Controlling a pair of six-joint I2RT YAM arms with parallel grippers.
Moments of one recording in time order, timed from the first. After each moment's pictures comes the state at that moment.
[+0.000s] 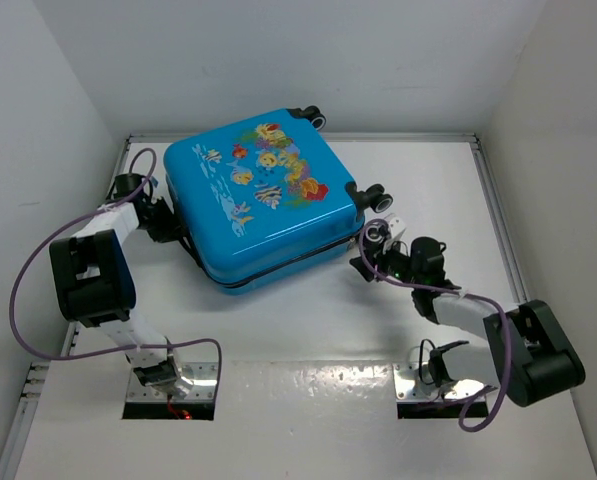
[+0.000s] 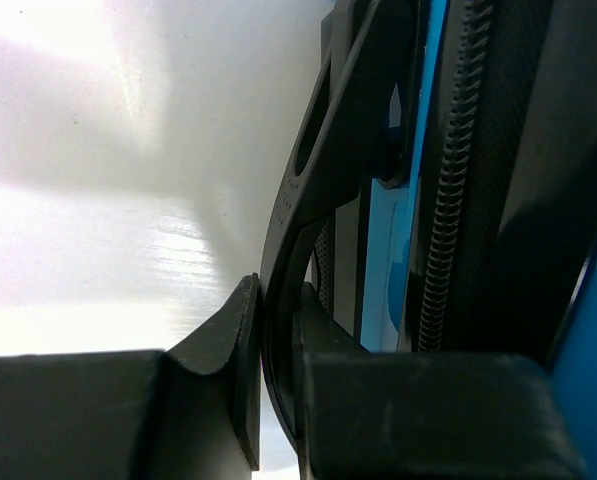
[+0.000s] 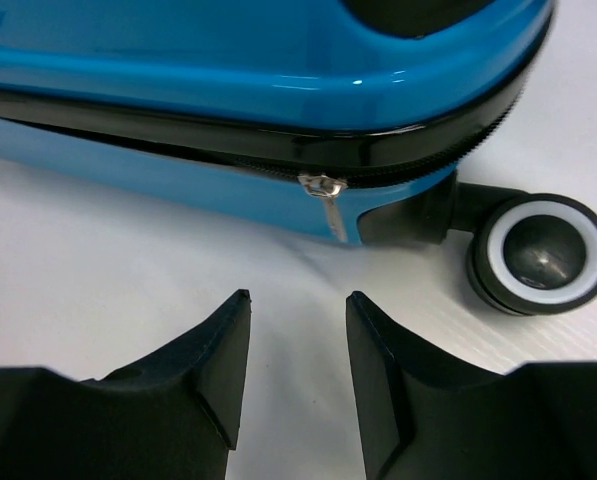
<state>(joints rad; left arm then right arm) 0.26 1.69 1.07 -0.46 0.30 -0.32 0.28 1.24 0.22 0.69 -0.47 0.03</state>
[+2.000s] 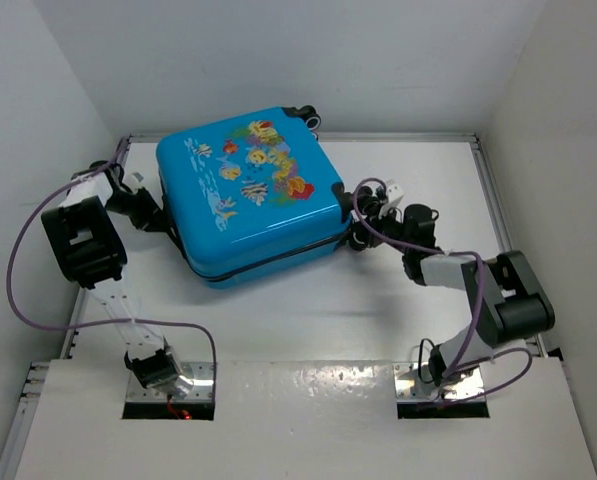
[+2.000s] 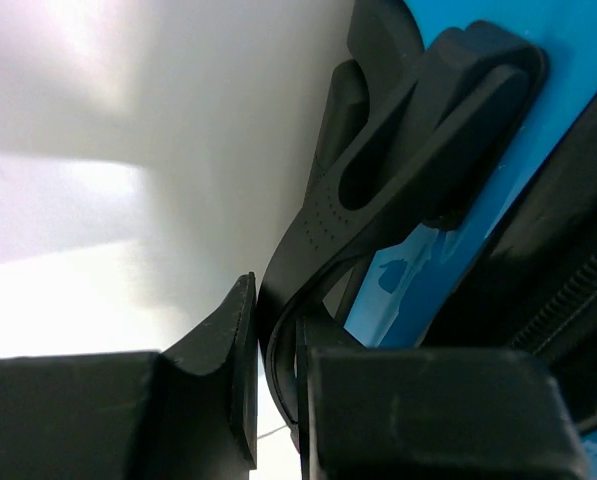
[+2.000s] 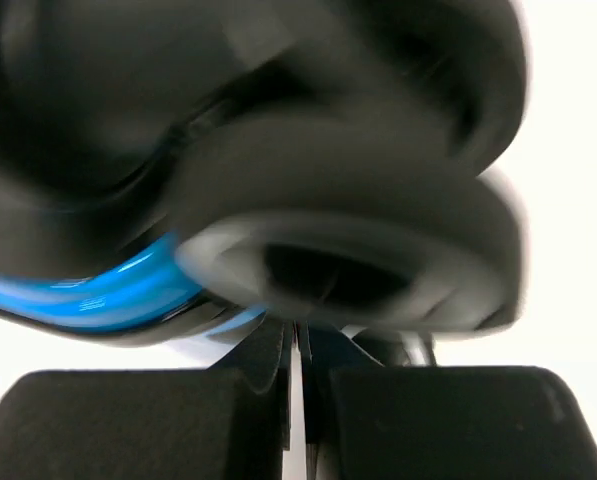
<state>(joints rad) 0.42 2.03 1.51 -0.89 0.53 -0.22 0.22 1.53 0.46 0.75 -0.44 0.09</state>
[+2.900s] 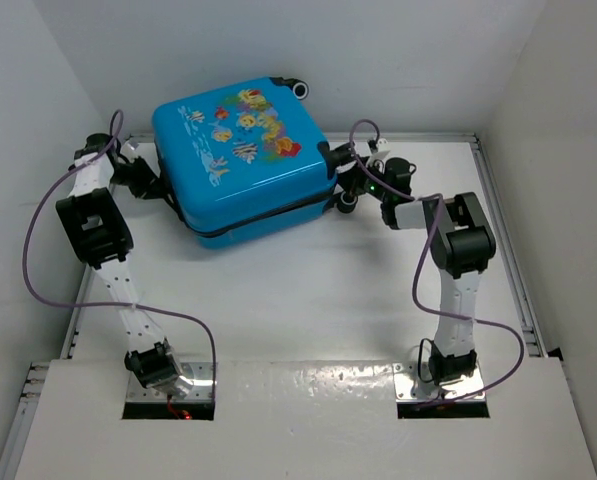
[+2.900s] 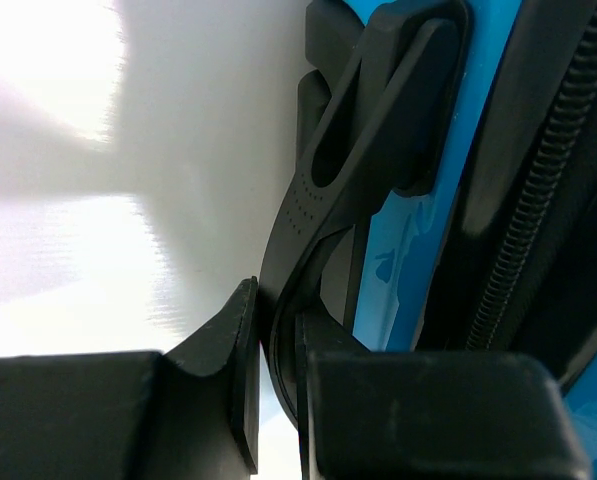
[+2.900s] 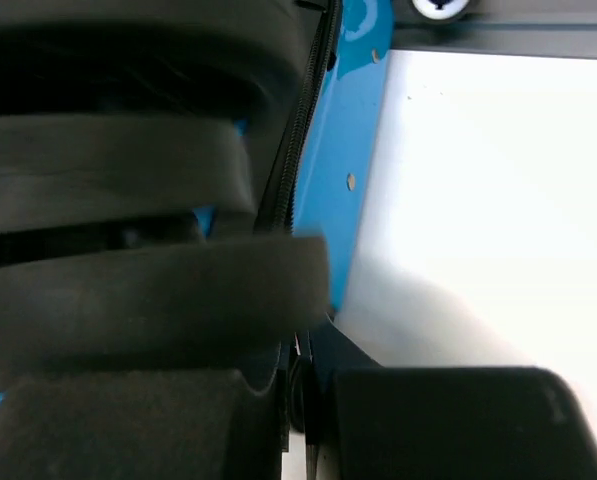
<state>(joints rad) 0.40 2.38 2.06 -0.88 0.60 -0.24 0.18 2.12 1.11 0.82 -0.48 0.36</state>
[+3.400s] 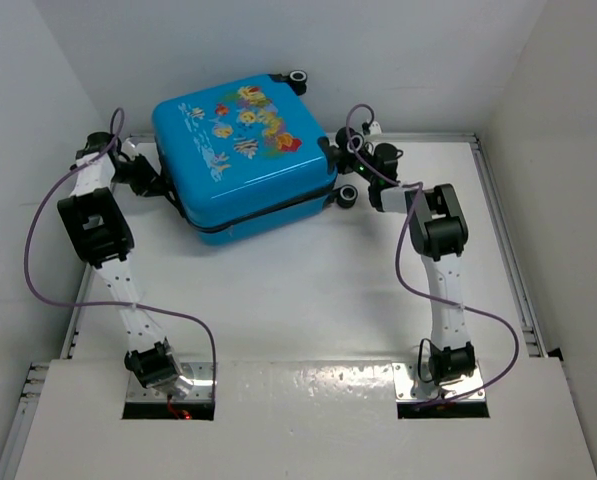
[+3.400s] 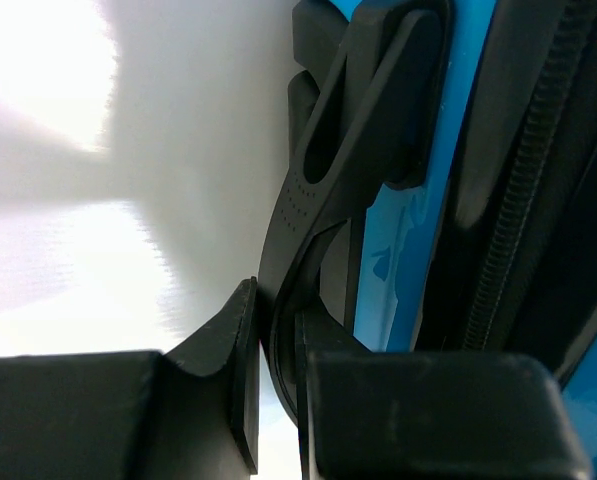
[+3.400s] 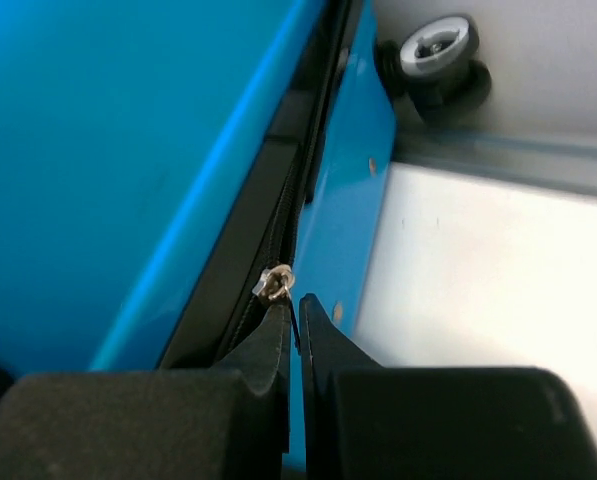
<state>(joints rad) 0.40 2.39 2.07 -0.85 0.62 -0.24 0.18 2.42 1.50 0.89 -0.51 0.47</state>
